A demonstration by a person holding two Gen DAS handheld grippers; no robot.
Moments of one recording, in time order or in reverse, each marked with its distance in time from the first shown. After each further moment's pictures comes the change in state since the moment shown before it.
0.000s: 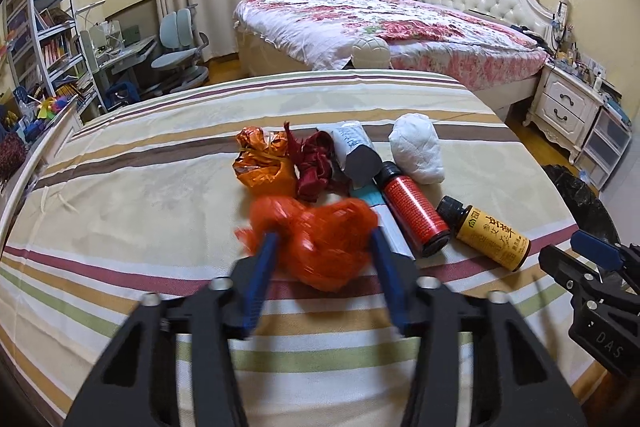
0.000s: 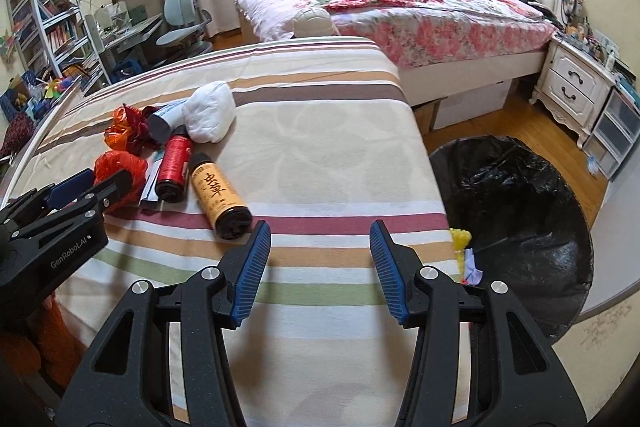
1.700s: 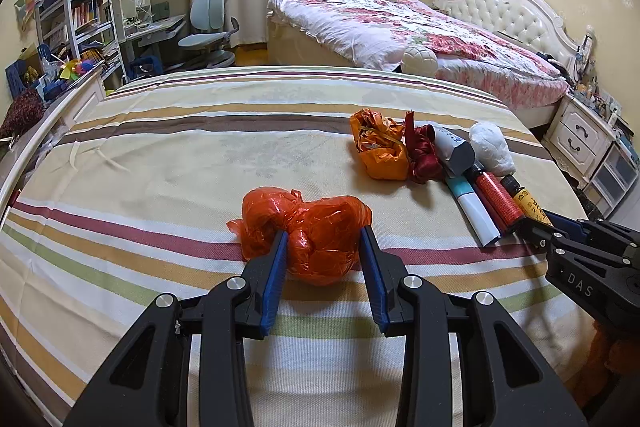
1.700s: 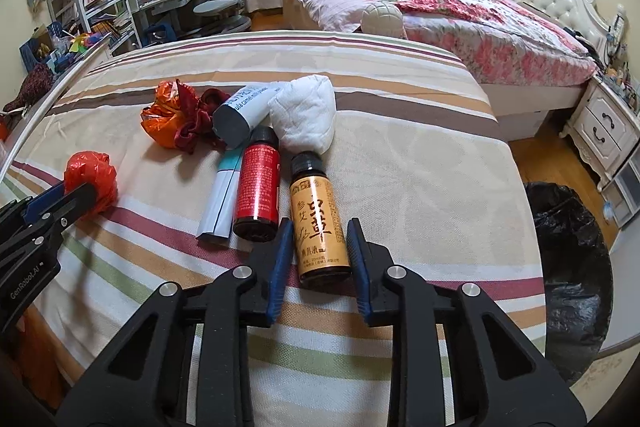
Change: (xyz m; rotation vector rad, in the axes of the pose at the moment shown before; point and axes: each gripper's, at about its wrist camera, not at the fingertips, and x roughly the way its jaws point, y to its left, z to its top) left arm -0.014 0.072 -0.016 -0.122 -0.008 0.028; right arm 0.034 0.067 0.021 -0.155 0.042 0.053
